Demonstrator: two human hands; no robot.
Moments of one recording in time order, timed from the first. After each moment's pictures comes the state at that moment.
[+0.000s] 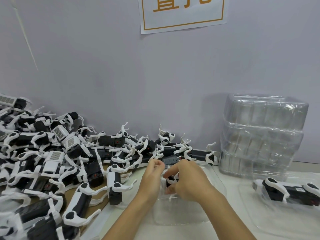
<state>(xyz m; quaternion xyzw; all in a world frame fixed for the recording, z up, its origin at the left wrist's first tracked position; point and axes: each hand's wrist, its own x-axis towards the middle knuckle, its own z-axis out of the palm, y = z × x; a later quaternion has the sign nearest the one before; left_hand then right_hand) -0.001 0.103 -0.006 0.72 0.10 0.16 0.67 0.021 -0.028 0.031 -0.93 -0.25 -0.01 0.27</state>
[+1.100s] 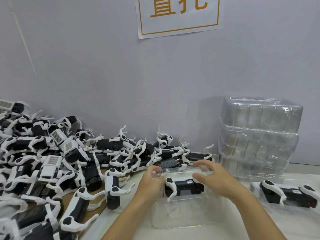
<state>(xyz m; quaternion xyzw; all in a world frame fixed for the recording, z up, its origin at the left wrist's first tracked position) -0.001 0.103 -0.003 0.76 0.15 0.11 0.62 0.062 -0.102 0.012 -0.87 -0.15 0.07 0.46</state>
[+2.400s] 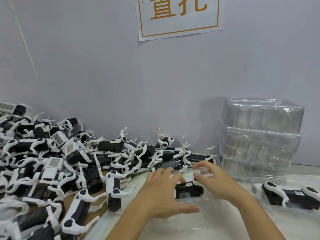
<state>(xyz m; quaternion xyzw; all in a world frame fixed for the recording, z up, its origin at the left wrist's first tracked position) -0.020 0.092 0.016 0.99 -0.08 0.03 0.11 0.065 -0.098 0.006 -0.87 -0.18 0.04 0.47</state>
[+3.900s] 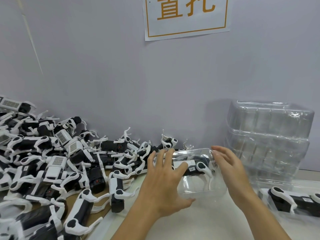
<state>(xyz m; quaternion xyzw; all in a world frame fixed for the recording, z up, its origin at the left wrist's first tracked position) -0.024 0.089 0.031 0.96 -0.09 0.27 -0.05 0.063 -0.096 0.020 -0.68 -0.14 -0.12 0.71</state>
